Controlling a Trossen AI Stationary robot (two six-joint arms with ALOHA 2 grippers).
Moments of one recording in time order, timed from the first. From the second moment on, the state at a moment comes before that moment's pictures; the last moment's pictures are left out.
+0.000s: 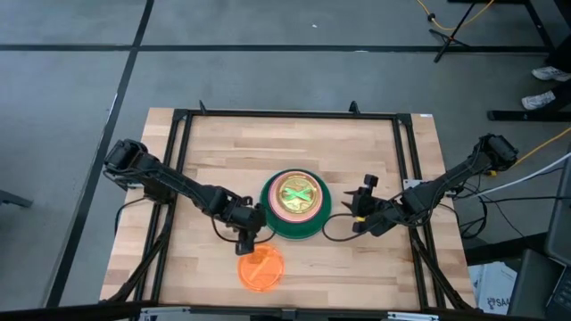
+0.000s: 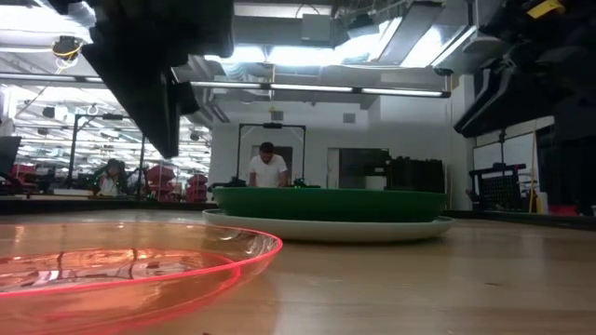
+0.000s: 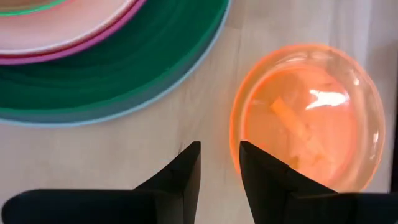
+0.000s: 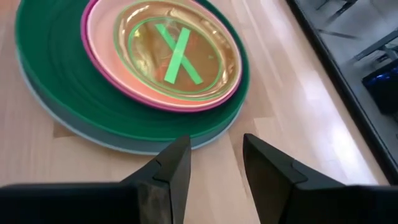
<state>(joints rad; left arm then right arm) -0.34 1.61 1.03 -0.54 0.00 -0.52 0.54 1.15 0.61 -0.44 0.75 0.36</state>
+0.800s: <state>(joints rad) -0.33 1.75 0.87 -0.20 0.14 -0.60 0.54 1.15 0.61 -0.44 0.77 0.36</state>
